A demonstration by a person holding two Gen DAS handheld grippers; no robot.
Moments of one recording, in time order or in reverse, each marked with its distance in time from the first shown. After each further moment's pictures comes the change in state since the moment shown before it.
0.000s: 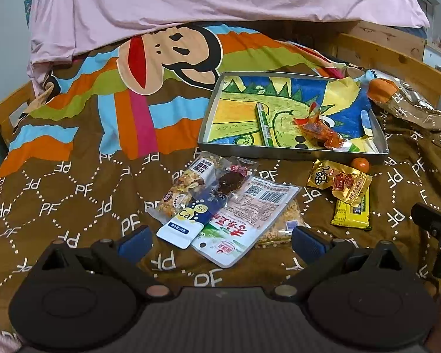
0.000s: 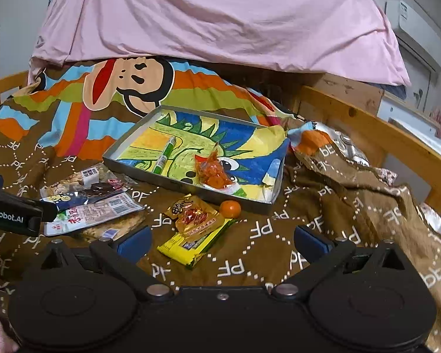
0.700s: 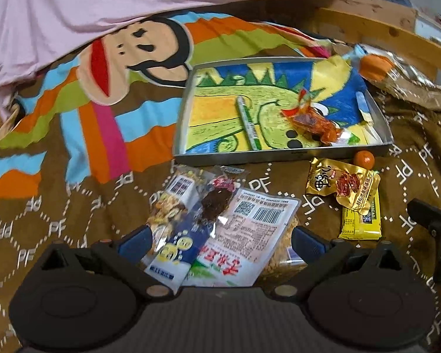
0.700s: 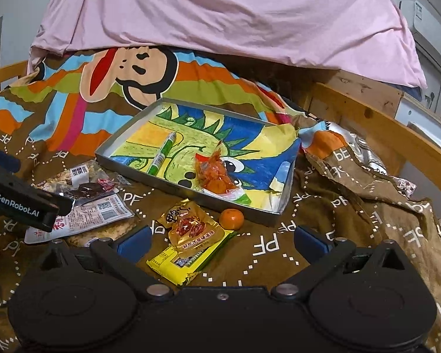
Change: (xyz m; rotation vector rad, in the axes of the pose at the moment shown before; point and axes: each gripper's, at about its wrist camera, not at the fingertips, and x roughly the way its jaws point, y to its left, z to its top) left arm 0.056 -0.015 0.038 0.150 0.060 -0.050; right arm 0.047 -0.002 0.015 -0.035 0.032 0.023
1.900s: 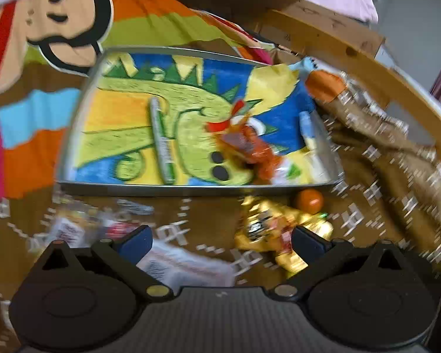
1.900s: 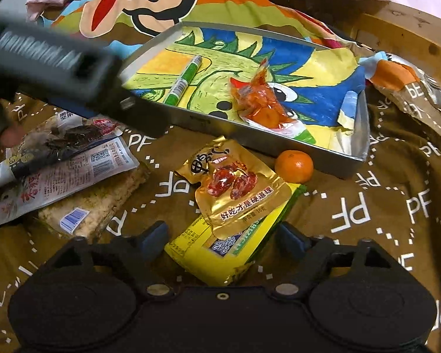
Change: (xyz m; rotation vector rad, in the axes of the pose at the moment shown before) left arm 0.091 0.001 0.050 -0.105 0.024 -0.466; right arm 0.107 0.027 -0.020 0.029 0.245 0.112
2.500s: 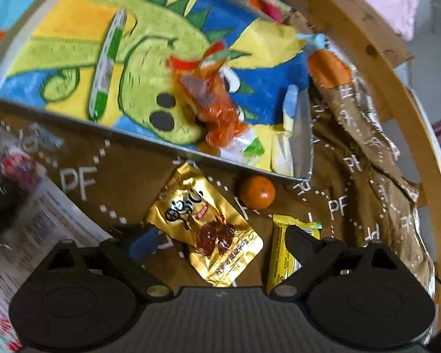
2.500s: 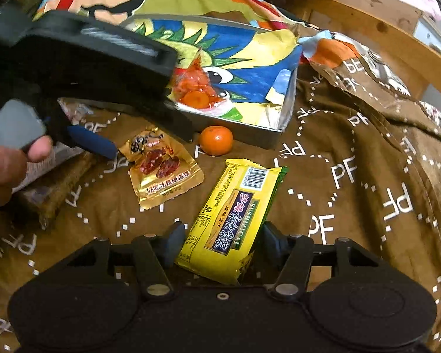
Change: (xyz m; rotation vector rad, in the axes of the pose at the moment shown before) left arm 0.064 -0.028 0.007 -0.308 0.219 -0.137; right arm -0.036 -0.045 -0.009 0.035 0.088 -0.132
